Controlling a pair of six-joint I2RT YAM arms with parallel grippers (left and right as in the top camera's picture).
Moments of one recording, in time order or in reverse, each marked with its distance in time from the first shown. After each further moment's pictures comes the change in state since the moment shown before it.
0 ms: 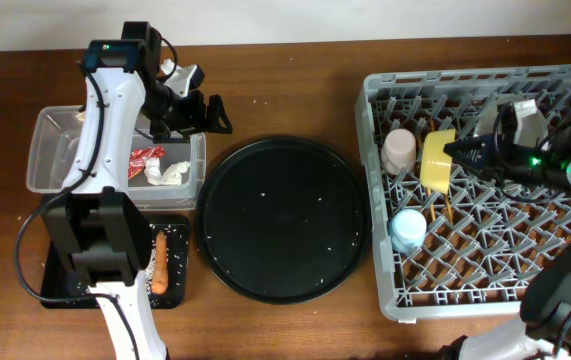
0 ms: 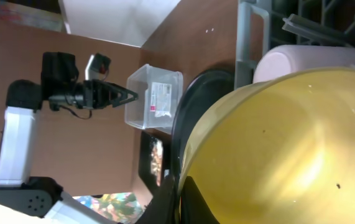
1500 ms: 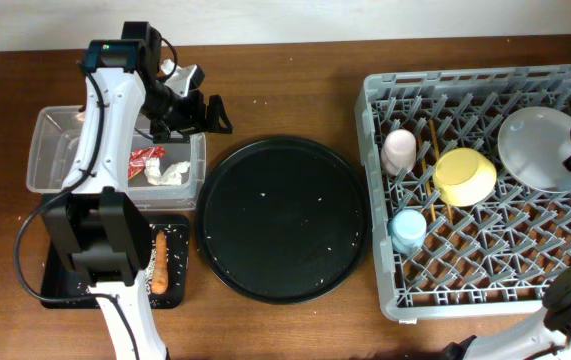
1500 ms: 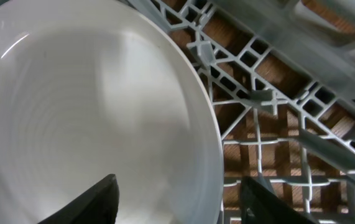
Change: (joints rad) left arm 0.000 0.000 0.000 0.000 0.000 0.000; right arm -0.249 0.071 0.143 0.355 1.070 0.504
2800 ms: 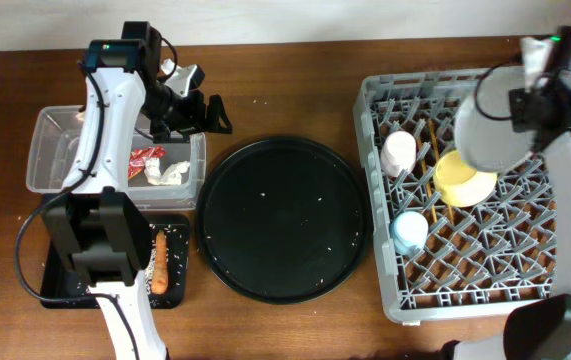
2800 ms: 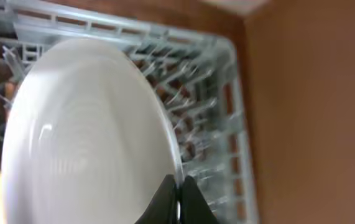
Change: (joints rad) left arm 0.000 0.000 0.000 0.000 0.000 0.000; right arm 0.553 -0.231 0.101 0.021 0.570 -0.716
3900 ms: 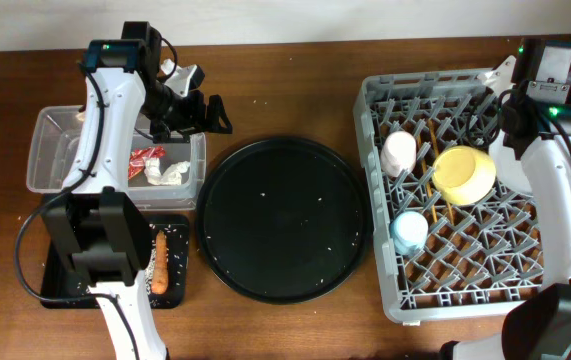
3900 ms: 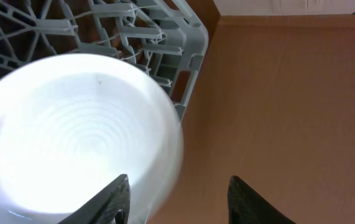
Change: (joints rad) left arm 0.000 0.000 0.000 0.000 0.000 0.000; right arm 0.024 0.002 -0.134 0.131 0.205 -0.494
